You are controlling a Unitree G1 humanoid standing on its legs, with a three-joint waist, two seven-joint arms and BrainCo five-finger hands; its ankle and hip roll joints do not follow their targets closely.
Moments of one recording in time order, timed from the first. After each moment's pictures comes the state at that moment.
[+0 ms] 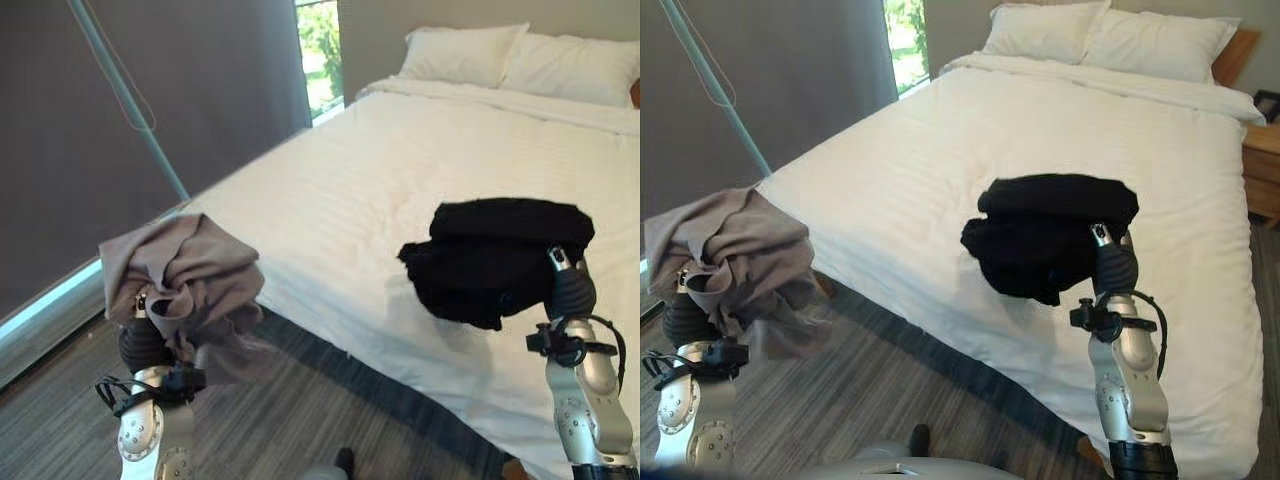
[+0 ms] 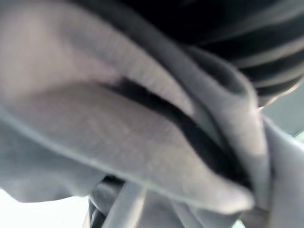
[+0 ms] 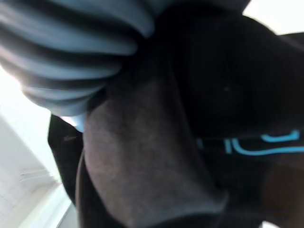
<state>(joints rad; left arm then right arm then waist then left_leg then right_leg) 0.30 0.19 0.25 -0.21 -0.66 -0.15 0.06 0.15 -0.29 -0.11 -0.18 0.57 -0.10 0.00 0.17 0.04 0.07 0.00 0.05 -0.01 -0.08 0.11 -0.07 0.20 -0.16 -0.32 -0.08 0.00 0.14</state>
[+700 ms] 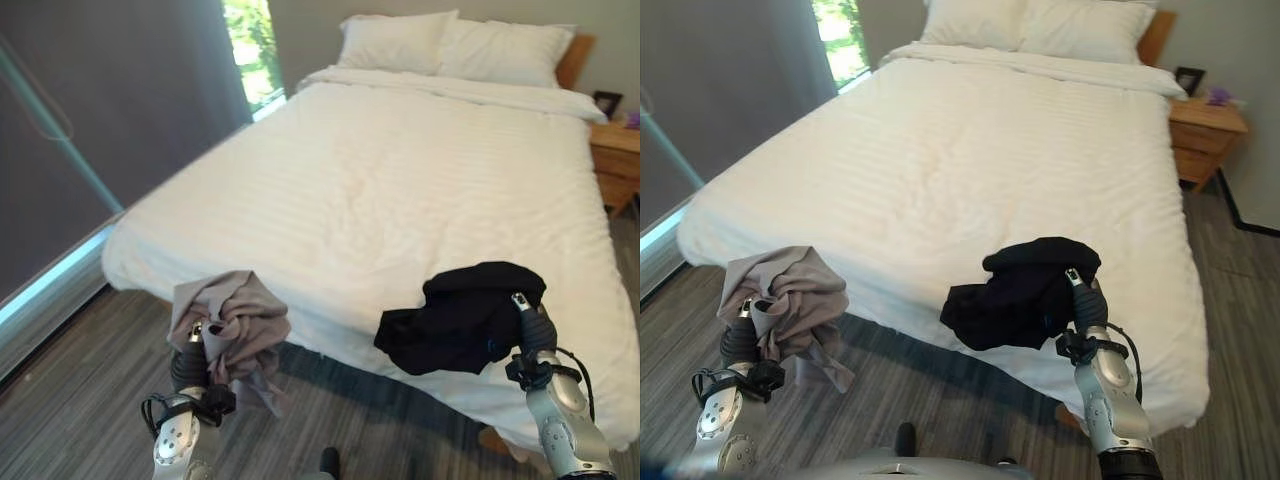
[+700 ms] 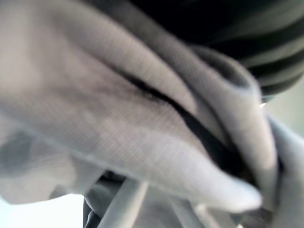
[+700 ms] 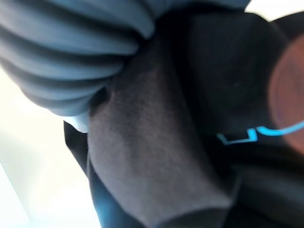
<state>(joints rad) 0.30 0.24 0.16 -0.02 -0.53 -0.13 0.13 0.10 -0.31 -0.07 0.06 0.55 -0.07 -0.01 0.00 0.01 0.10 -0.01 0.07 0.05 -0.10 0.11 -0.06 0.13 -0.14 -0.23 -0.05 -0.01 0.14</state>
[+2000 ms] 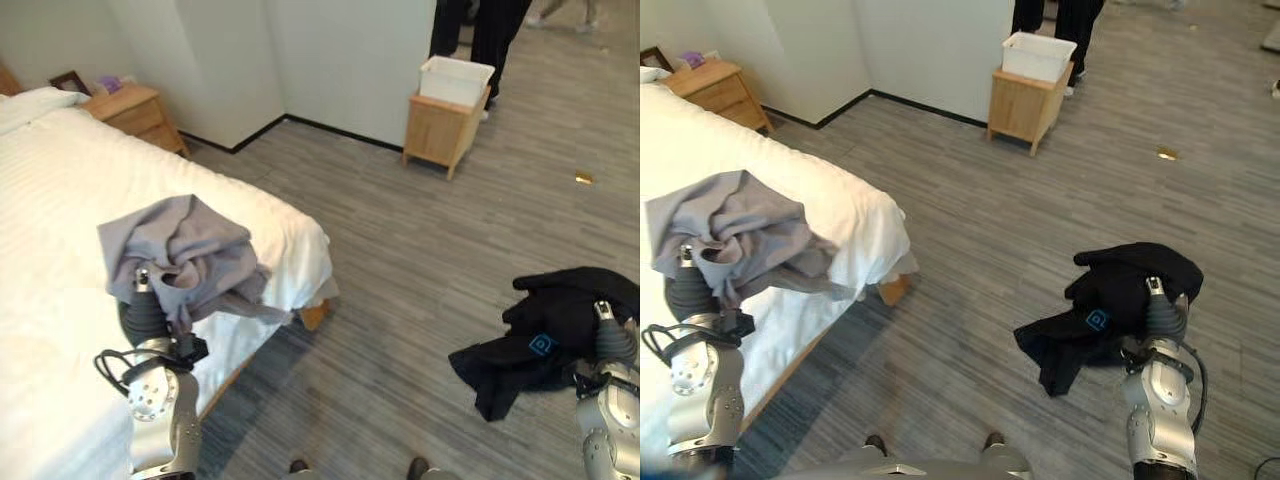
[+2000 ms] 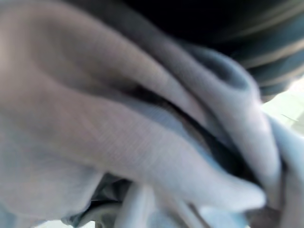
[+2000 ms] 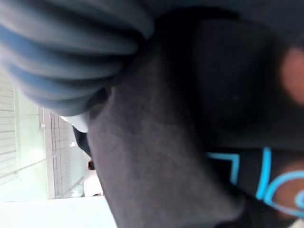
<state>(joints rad) 0.10 0.25 0.26 -0.06 -0.46 -0.21 0.19 0.15 -0.34 -0.26 0.10 0.49 -0.15 -0.16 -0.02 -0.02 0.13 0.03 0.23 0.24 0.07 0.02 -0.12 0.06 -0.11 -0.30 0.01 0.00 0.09</state>
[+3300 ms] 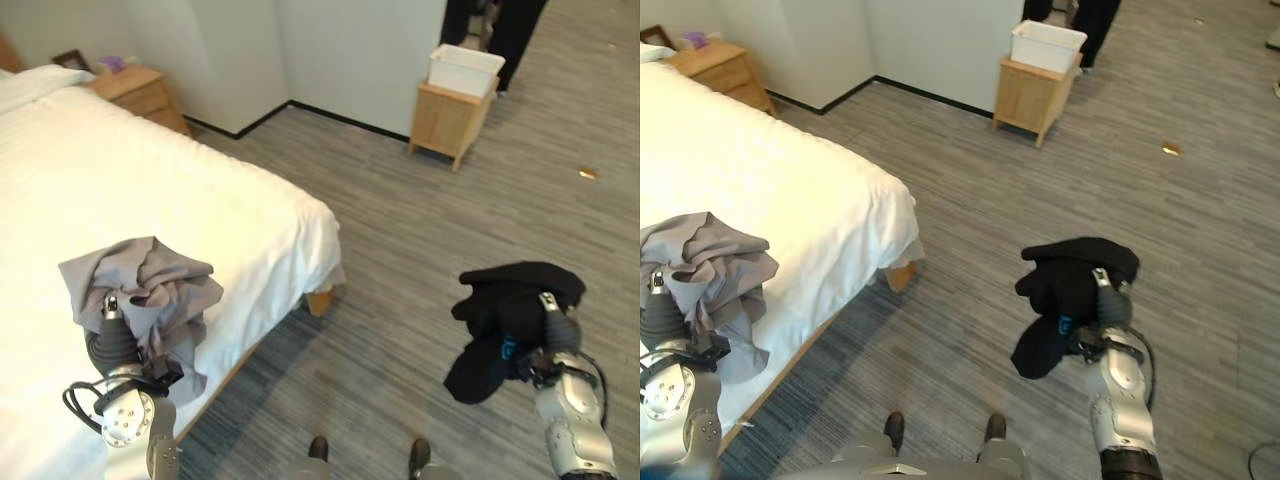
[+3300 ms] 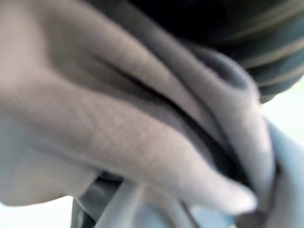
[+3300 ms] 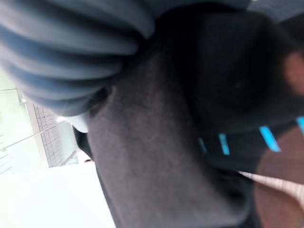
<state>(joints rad) 0.16 0.35 0.36 -0.04 -0.45 -0.21 0.27 0.04 -0.26 -0.11 0.10 0.47 -0.14 -0.12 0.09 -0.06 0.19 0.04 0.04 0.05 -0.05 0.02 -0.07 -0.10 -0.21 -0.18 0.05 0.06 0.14</state>
